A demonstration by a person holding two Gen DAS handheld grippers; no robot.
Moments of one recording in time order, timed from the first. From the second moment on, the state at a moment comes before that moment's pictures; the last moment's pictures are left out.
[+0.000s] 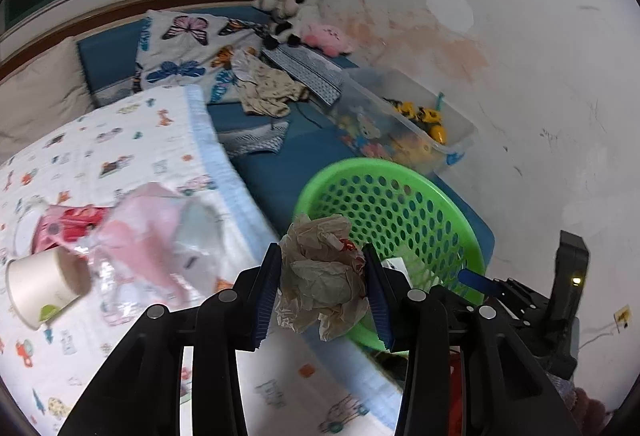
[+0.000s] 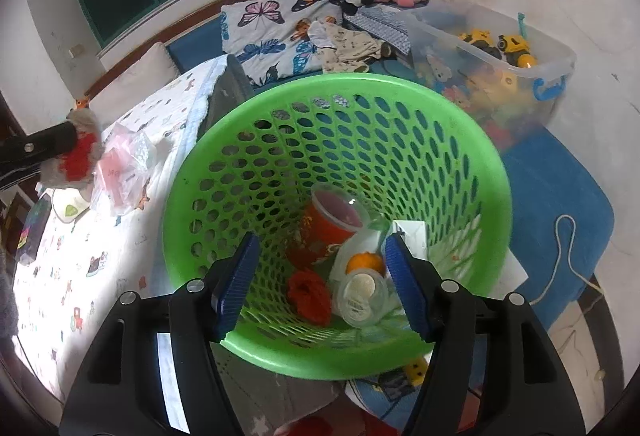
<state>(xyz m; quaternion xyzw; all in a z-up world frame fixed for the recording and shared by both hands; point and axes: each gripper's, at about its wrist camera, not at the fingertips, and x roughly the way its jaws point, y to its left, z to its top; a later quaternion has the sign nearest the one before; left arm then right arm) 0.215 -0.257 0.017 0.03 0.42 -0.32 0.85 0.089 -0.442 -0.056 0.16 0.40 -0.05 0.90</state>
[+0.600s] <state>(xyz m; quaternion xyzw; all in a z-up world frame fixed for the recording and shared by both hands) 0.215 -0.322 -0.022 0.07 0.46 -0.36 0.81 0.067 -0.460 -0.058 0.19 0.39 -0.07 0.90</state>
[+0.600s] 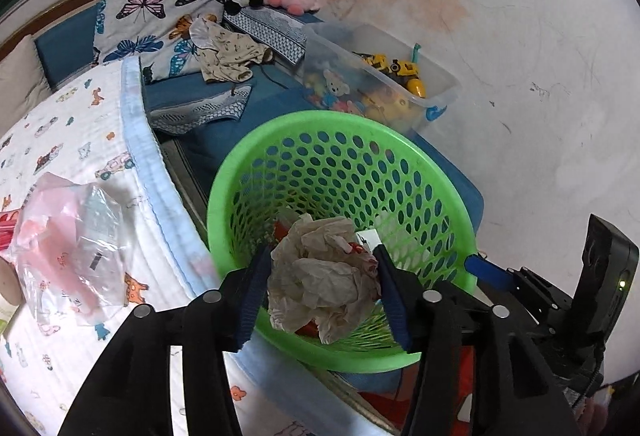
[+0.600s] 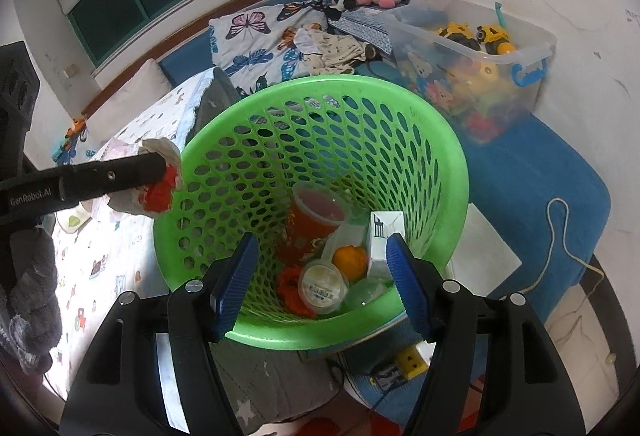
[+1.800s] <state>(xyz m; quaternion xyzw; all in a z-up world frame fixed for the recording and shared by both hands) 0.228 -0.097 0.015 -0.03 0.42 -0.18 0.89 0.120 -0.344 -0.003 0.11 0.37 0.05 0.92</state>
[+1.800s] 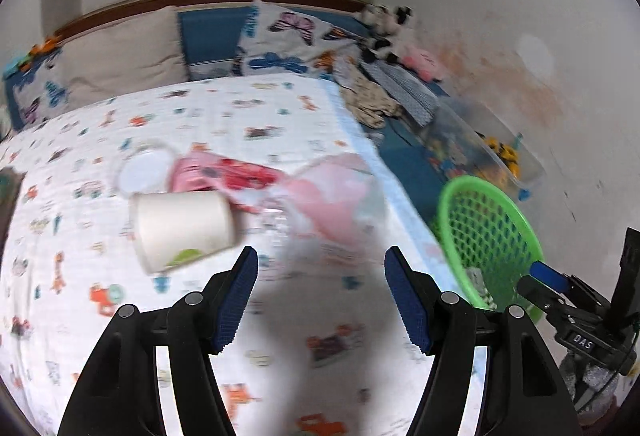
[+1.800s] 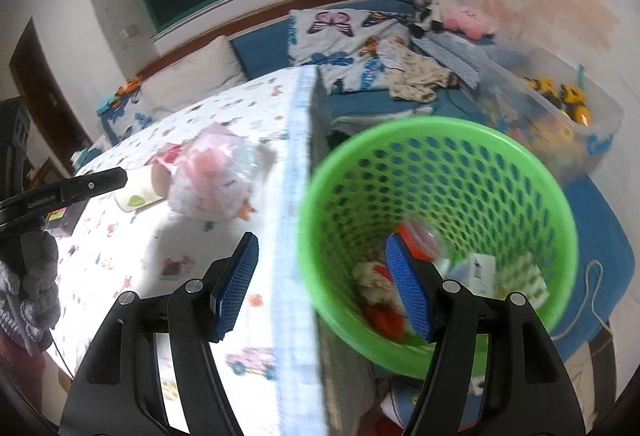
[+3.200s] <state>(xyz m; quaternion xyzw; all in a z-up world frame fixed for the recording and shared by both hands) 0.294 0.011 -0.041 -0.08 0.44 -0.14 0.89 0.262 -0.236 -0.071 0.09 0.43 0.09 0.89</state>
